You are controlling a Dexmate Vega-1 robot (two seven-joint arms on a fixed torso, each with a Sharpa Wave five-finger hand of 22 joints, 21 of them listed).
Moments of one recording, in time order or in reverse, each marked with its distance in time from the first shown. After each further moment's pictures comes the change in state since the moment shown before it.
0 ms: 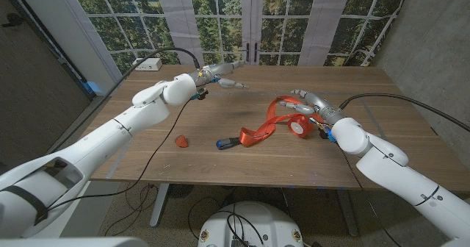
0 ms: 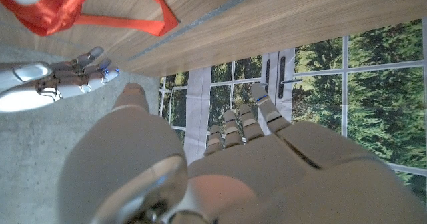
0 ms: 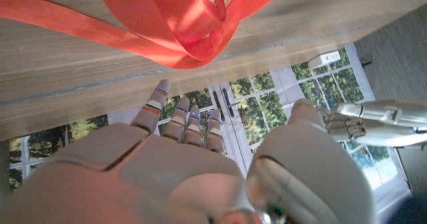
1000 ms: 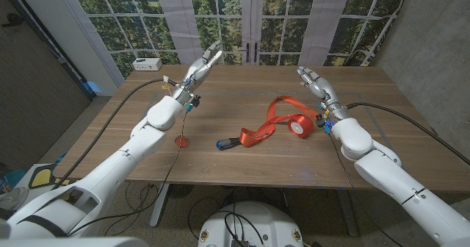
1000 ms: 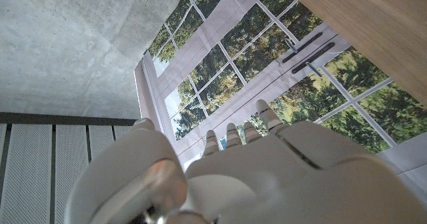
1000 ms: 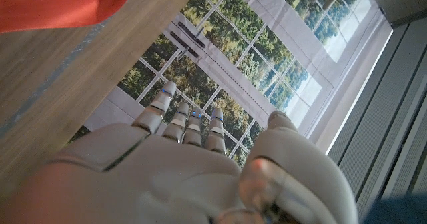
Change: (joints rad) left arm 0.180 -0.169 -0.177 0.319 -0.676 -0.491 0.033; left_hand -0.278 0.165 -0.035 0.124 -0.017 -0.024 -0.032 -0.023 -0.014 -0.133 -0.065 -0.022 -0.154 -0.209 -0.052 -0.015 -0.046 -0.136 -0.086 -0.195 0.001; right arm 0.033 0.141 0.038 0.256 0.430 0.562 -0.215; right_hand -0.079 0.151 0.032 0.070 -0.071 0.054 0.005 -0.021 -0.009 0.021 -0.036 -0.012 -0.046 -0.028 -0.049 -0.017 -0.100 0.037 -0.095 -0.011 -0.005
